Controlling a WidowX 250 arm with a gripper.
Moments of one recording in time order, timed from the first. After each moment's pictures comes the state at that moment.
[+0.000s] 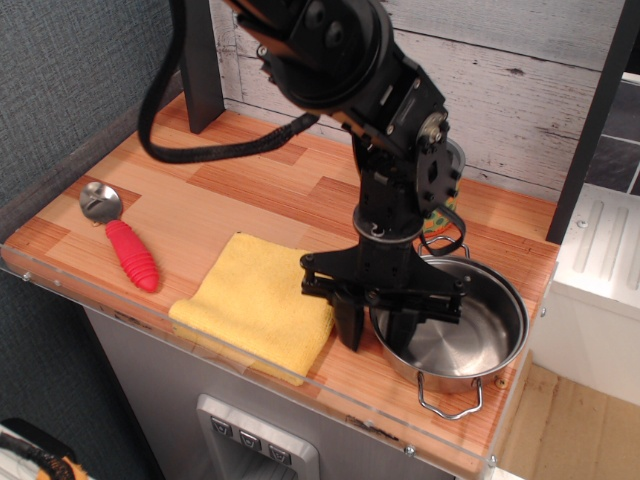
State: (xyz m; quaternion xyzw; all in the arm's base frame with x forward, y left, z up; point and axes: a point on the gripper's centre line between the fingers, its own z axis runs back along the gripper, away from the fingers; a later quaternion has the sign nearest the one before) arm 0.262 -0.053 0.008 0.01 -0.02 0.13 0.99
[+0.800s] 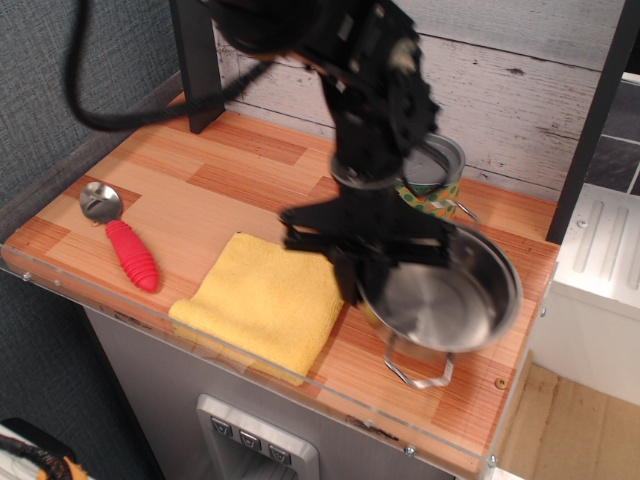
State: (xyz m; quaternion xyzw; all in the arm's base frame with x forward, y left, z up) arm 0.265 -0.035 0.054 0.00 -0.07 0.17 0.98
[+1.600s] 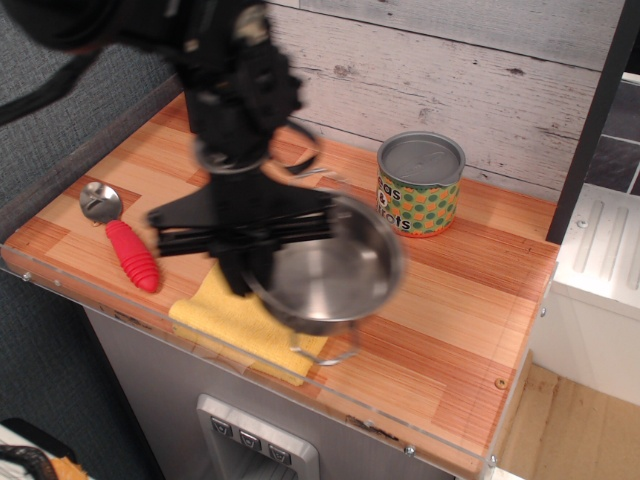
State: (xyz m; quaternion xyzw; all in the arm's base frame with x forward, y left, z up) arm 0.220 0.029 0.069 0.02 -0.08 0.33 0.94
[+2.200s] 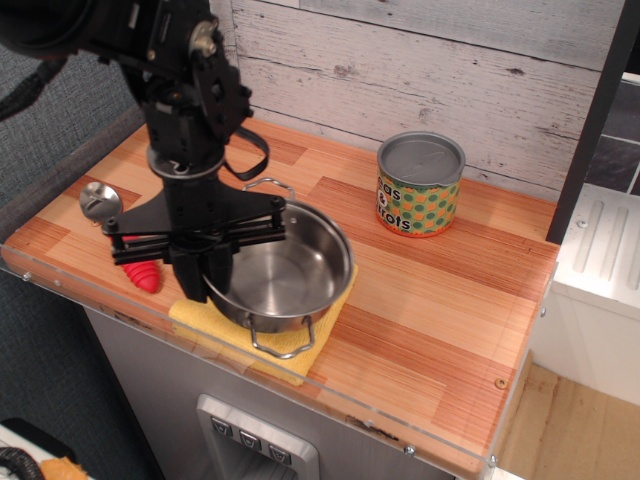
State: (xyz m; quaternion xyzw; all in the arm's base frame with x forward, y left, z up) arm 0.217 0.055 0.056 0.04 -0.06 0.37 0.93
